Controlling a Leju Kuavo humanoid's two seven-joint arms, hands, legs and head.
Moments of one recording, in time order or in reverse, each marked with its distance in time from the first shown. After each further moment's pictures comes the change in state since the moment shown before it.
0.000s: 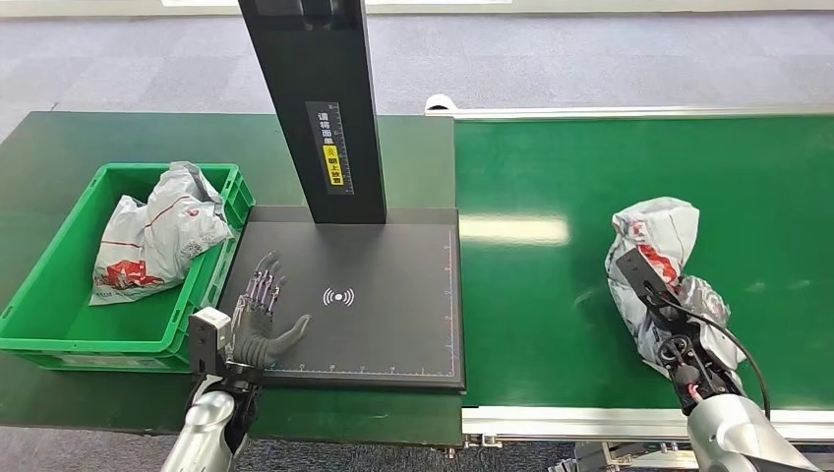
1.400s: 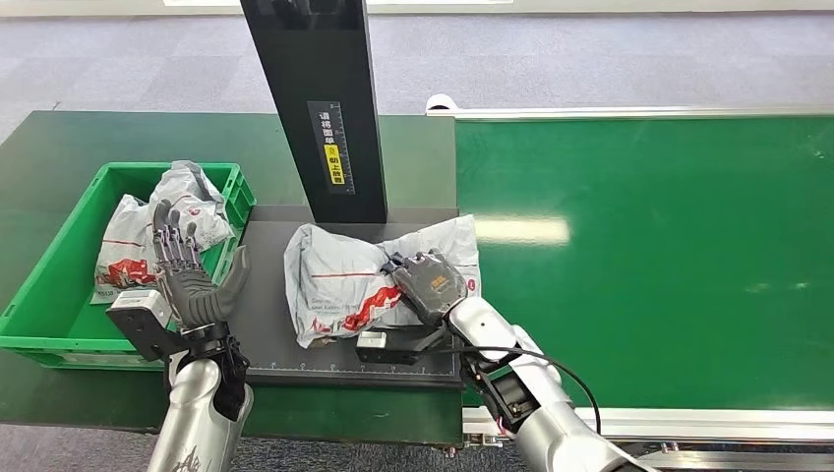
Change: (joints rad) left arm -0.032 -0.074 0.021 -0.276 0.094 0.404 -0.058; right arm 0.059 0.465 0.535 -0.231 0.602 -0.056 -0.339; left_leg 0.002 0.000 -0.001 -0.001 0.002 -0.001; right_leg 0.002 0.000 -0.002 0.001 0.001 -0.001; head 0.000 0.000
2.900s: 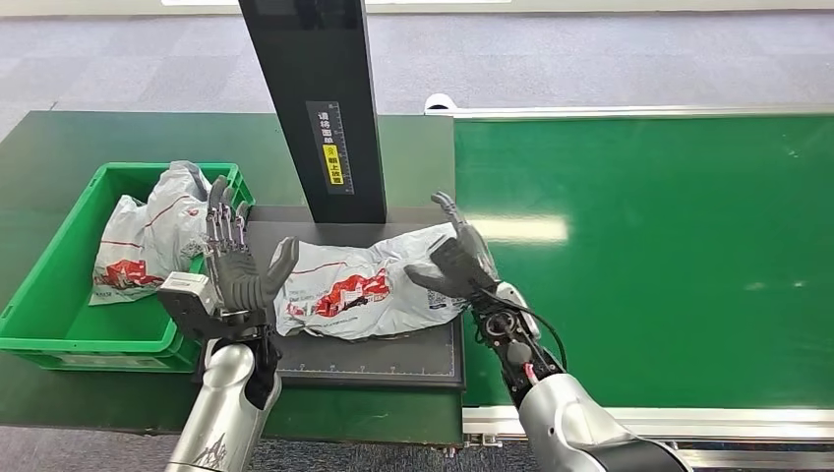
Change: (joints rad) left arm -0.058 -0.016 -0.136 0.050 -0.038 -0.024 0.000; right arm -0.092 0.051 -0.458 0.191 -0.954 0.276 -0.375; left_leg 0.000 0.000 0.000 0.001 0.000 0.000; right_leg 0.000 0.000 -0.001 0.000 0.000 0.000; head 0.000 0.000
